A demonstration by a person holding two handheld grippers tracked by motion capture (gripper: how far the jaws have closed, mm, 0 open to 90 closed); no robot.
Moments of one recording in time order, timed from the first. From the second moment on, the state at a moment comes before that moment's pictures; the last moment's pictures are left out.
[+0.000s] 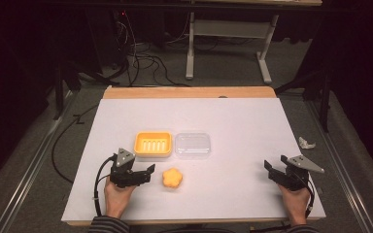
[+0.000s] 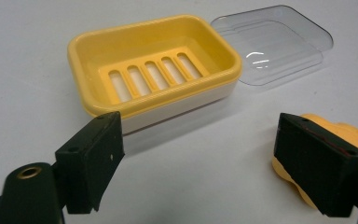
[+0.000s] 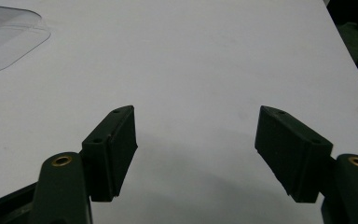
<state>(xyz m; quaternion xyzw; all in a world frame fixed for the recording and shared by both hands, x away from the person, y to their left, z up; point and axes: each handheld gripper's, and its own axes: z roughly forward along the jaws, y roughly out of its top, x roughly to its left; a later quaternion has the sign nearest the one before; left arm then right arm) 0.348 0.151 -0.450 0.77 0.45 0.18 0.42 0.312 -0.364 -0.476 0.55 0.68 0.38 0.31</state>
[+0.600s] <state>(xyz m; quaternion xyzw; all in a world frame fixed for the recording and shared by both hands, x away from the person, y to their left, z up) 0.343 0.133 -0.439 0.78 0.42 0.18 0.43 0.311 -0.364 -0.476 0.55 0.67 0.39 0.31</state>
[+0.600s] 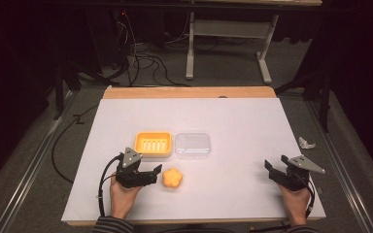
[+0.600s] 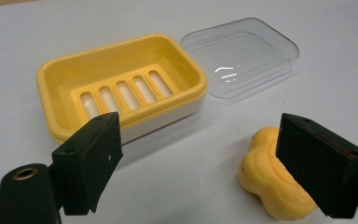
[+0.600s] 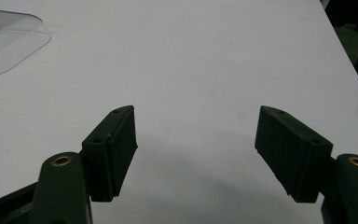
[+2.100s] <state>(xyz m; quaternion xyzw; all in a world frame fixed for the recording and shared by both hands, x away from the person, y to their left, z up) 0.325 0.100 -0.444 0.81 0.37 0.15 0.43 0.311 -0.364 -0.476 0.55 0.67 0.39 0.31</state>
